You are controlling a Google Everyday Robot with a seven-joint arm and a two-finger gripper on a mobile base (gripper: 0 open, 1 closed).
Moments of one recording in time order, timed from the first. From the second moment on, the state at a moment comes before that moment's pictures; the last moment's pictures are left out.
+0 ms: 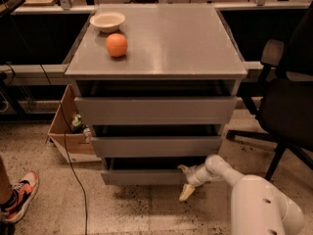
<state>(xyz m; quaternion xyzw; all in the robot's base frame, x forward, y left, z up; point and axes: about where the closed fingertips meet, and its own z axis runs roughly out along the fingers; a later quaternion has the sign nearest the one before) 0.637 -0.134 0.176 -0.66 0.68 0.18 0.27</state>
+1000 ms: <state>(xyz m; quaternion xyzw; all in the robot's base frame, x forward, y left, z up) 0.635 -0.124 0.168 -0.68 0.66 0.21 0.25</state>
